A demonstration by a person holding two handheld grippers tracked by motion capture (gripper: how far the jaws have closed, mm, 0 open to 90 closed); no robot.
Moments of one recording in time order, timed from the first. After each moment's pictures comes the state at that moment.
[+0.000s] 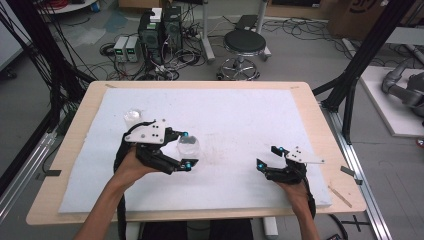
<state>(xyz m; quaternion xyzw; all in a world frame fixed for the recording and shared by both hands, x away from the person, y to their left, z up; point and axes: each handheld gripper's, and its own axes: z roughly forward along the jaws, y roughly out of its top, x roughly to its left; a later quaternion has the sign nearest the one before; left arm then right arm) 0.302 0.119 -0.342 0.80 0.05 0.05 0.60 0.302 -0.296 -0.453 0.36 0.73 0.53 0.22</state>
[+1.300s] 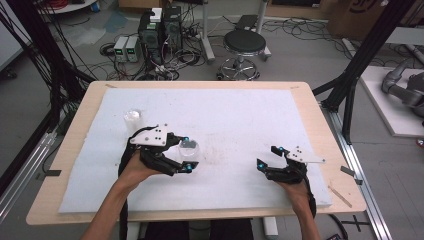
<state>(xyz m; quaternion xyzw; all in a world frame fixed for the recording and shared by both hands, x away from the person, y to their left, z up) 0.313 0.123 -0.368 0.79 0.07 0.03 0.61 0.302 -0.297 -0.451 0.35 0.73 0.54 0.21</state>
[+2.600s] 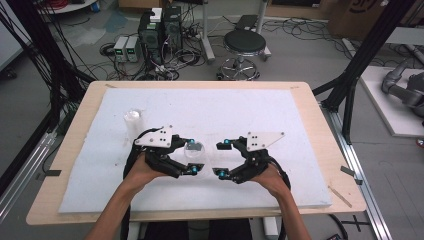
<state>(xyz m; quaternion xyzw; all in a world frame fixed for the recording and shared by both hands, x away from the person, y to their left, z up) 0.309 0.108 -0.369 0.78 0.07 0.01 0.62 0.311 -0.177 -0.378 0.09 0.79 0.60 0.01</state>
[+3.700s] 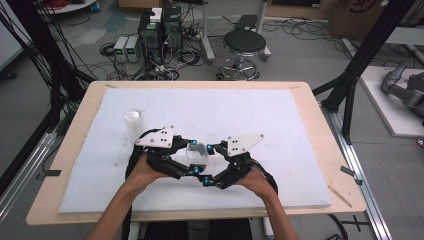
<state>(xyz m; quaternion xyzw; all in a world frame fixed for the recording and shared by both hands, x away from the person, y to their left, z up) 0.307 0.105 -0.367 0.78 0.06 0.00 0.63 0.307 -0.138 -0.388 0.05 0.80 0.59 -0.02</state>
